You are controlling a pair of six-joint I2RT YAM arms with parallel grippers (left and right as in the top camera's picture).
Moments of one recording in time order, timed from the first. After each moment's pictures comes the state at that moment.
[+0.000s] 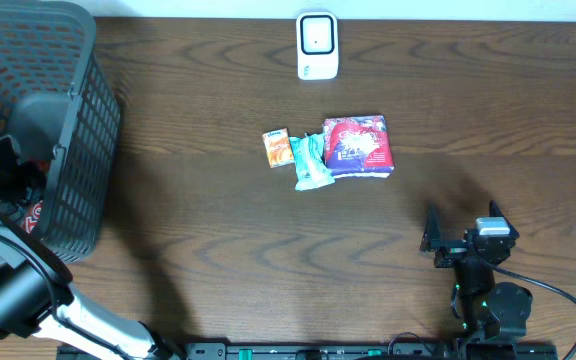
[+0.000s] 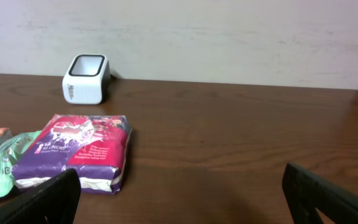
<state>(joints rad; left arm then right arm) 0.76 1.95 1.36 -0.68 0.18 0.25 -0.02 0.01 0.01 -0.07 -0.05 -0.03</state>
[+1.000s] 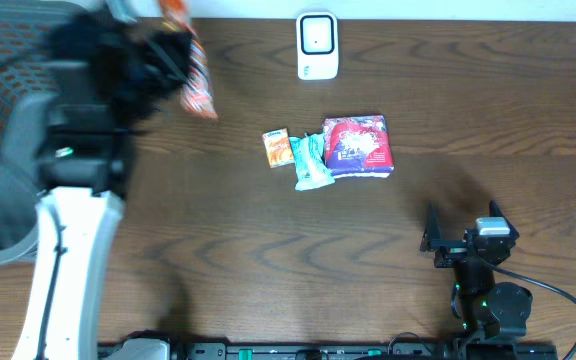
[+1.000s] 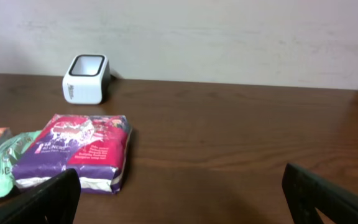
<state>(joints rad) -0.11 1.37 1.40 -0.50 0.29 -0.72 -0.02 0.01 0.01 -0.07 -0.05 -0.03</state>
